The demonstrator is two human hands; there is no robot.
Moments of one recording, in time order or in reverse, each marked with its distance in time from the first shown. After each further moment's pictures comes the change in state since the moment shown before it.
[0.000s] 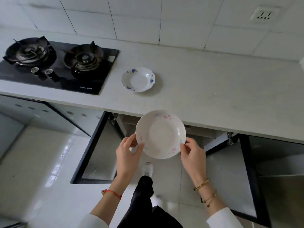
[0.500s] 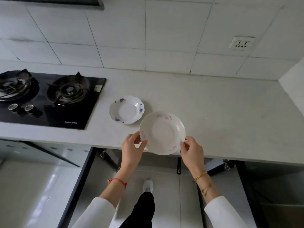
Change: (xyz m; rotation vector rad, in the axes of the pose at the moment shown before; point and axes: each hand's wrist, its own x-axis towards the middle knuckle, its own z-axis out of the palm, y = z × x) left_hand 0.158 0.044 0.065 0.033 -0.110 0.107; right_hand 0.148 -0.007 -0.001 -0.032 0.071 0.051
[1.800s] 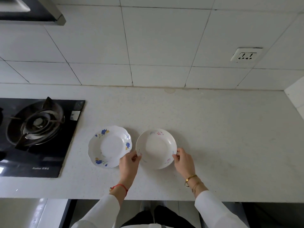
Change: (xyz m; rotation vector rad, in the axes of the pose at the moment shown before) left_hand 0.165 -0.022 0.092 0.200 -0.138 -0.241; right_hand 0.190 0.040 0.056 -0.130 -0.259 0.163
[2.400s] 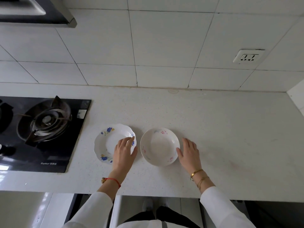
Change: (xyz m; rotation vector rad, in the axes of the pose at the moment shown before) left_hand 0.013 0.004 -0.047 0.381 0.062 0.344; right_hand -0.002 -0.010 -0.016 -0.293 0.054 -0.104
